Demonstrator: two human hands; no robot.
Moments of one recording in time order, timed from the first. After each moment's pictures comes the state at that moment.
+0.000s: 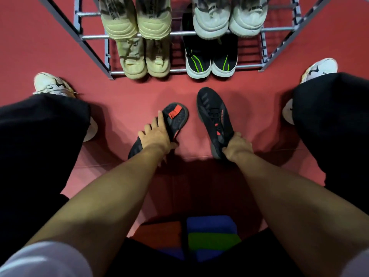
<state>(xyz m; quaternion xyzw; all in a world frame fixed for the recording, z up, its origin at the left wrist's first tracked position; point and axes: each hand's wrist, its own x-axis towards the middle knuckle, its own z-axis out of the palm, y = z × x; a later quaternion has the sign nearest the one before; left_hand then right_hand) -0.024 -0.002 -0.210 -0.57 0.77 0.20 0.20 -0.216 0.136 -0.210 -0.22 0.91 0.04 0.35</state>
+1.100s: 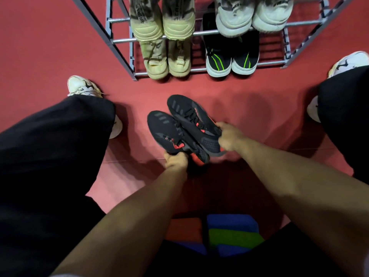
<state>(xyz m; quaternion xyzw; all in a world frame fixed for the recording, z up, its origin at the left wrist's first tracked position) 0.010 0.065 -0.225 -0.75 0.21 0.59 -0.18 -0.164 0.076 -0.192 -0.38 0.82 -0.05 0.42</state>
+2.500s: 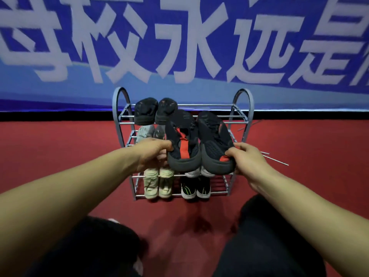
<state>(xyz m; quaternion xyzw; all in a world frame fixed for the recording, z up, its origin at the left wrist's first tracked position) -0.001 0.023 0.255 -0.39 0.60 0.67 -0.21 -0.198 0.169 0.238 -0.29 0.72 -0.57 0.27</state>
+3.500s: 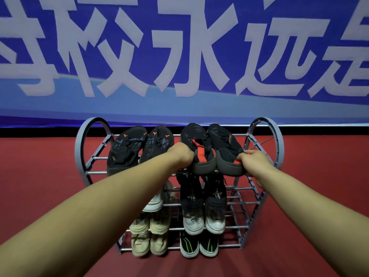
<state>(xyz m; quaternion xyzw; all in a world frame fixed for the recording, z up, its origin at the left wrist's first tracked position) -0.208 -0.170 0.259 -0.51 0.80 0.30 -0.08 -0.375 -0.049 0.235 -0.27 0.80 -0.48 0.24</state>
